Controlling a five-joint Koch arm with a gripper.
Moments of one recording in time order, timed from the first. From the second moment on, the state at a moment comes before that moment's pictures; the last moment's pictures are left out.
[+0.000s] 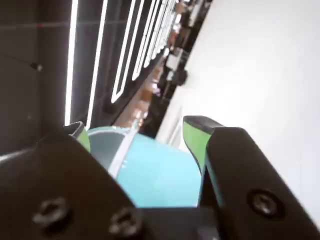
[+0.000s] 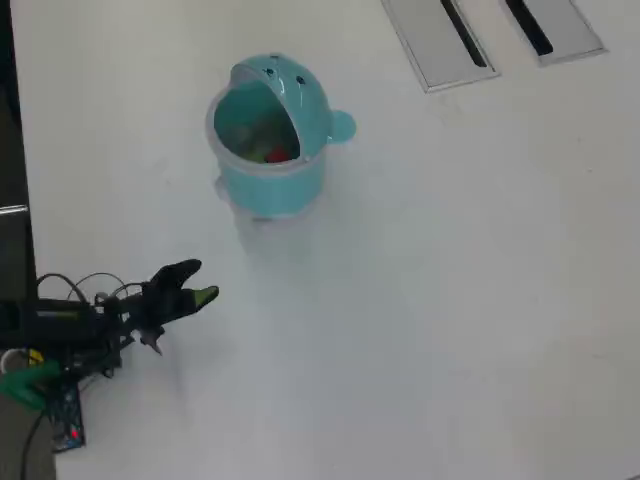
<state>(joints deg) -0.7 131.1 172.1 -48.1 -20.5</state>
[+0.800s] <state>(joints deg) 3.6 131.1 177.5 -53.3 -15.9</state>
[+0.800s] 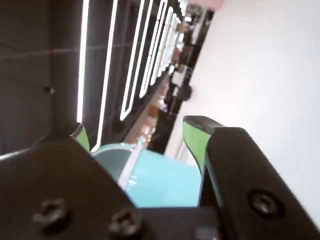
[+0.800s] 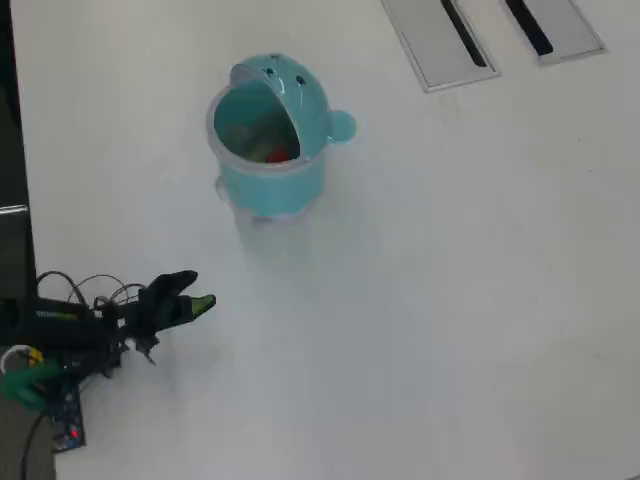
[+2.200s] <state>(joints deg) 0.2 131.1 177.5 -4.7 -13.1</state>
